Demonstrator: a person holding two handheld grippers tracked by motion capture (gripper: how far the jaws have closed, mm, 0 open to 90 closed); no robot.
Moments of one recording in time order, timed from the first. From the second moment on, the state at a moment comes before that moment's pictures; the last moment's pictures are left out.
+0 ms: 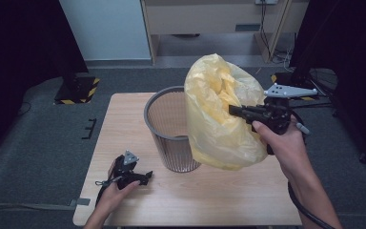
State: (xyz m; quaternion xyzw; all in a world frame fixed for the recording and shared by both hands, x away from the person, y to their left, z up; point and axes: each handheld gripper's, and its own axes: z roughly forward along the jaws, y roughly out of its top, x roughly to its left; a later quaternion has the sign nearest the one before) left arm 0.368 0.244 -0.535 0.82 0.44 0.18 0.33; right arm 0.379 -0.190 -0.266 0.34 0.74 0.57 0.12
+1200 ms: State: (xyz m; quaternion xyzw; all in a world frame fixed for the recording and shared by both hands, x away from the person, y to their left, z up) left arm 0.369 0.244 -0.535 0.82 0.44 0.18 0.33; right arm 0.434 -0.095 -0.254 0.32 0.75 0.57 0.09
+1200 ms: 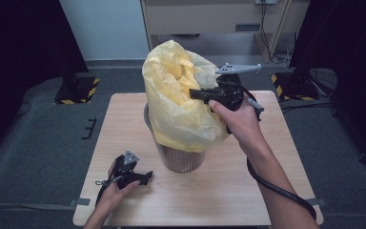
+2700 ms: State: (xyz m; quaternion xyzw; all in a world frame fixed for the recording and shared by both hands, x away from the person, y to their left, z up) left arm 0.370 0.244 -0.535 0.82 0.44 0.17 0.33; right arm 0.454 -0.034 -0.269 0.32 0.80 0.50 0.06
